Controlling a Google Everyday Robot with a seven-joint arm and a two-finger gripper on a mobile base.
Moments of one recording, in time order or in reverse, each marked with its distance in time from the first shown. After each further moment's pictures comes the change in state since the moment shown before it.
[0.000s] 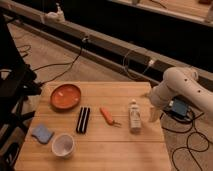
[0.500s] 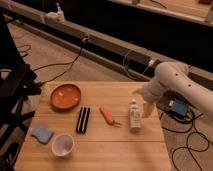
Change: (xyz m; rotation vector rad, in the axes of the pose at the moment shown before) arm -0.057 -0.033 0.007 -0.008 -0.026 -0.127
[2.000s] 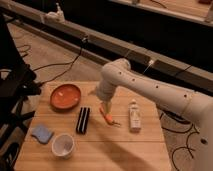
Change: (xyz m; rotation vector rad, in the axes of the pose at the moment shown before) arm -0.191 -0.071 0.087 -0.013 -0.059 -0.431
